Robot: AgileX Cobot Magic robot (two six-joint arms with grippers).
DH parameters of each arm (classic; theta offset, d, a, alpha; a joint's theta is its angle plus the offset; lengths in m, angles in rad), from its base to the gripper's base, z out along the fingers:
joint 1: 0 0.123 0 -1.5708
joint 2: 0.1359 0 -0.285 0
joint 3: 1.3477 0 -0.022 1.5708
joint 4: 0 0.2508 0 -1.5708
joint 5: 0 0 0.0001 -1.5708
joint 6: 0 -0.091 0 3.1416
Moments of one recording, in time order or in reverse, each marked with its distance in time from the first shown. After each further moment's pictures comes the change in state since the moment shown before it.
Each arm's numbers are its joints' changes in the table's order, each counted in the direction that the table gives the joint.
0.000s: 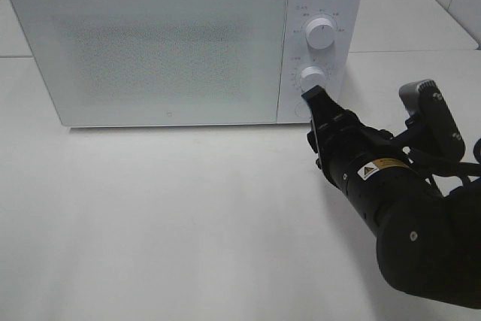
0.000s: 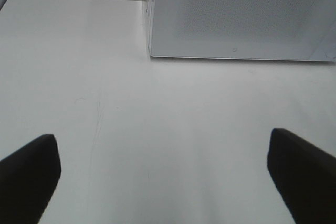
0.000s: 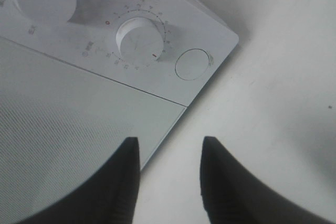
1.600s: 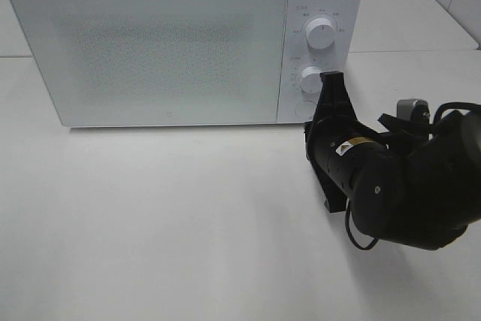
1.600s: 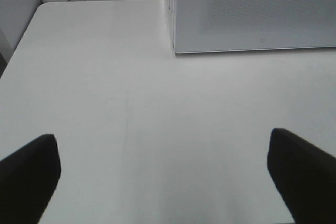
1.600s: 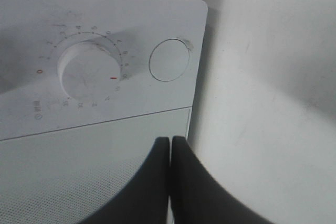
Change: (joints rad) left arm 0.000 0.000 0.000 0.077 0.003 -0.053; right arm -0.166 0.135 -0.128 -0.171 0.125 -0.492
